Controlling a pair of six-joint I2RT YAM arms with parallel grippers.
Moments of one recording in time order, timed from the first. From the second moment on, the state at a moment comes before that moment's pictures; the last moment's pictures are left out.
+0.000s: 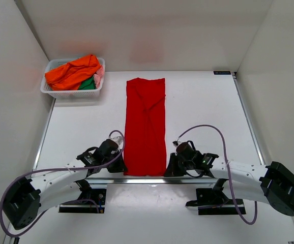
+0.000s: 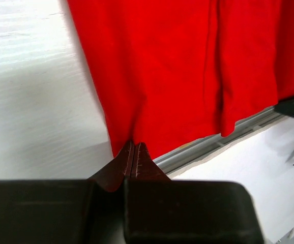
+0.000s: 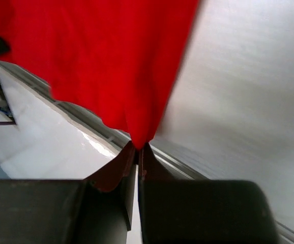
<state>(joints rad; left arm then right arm) -0.76 0.94 0.35 -0.34 0.13 -0.77 0.91 1.08 0.33 -0.13 -0.23 0.94</state>
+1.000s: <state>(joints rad) -0.24 1.94 1.38 -0.36 0.31 -0.48 0.29 2.00 1.53 -0.46 -0.57 0.43</state>
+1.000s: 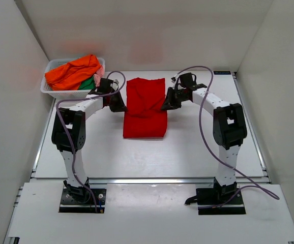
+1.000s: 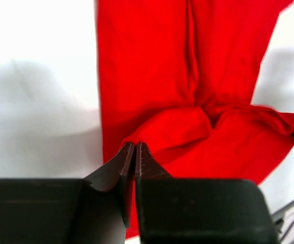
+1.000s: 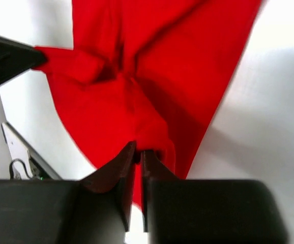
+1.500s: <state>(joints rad) -0.17 1.74 1.06 -0.06 0.37 -0.61 0.28 1.82 1.26 -0.37 -0.42 0.45</state>
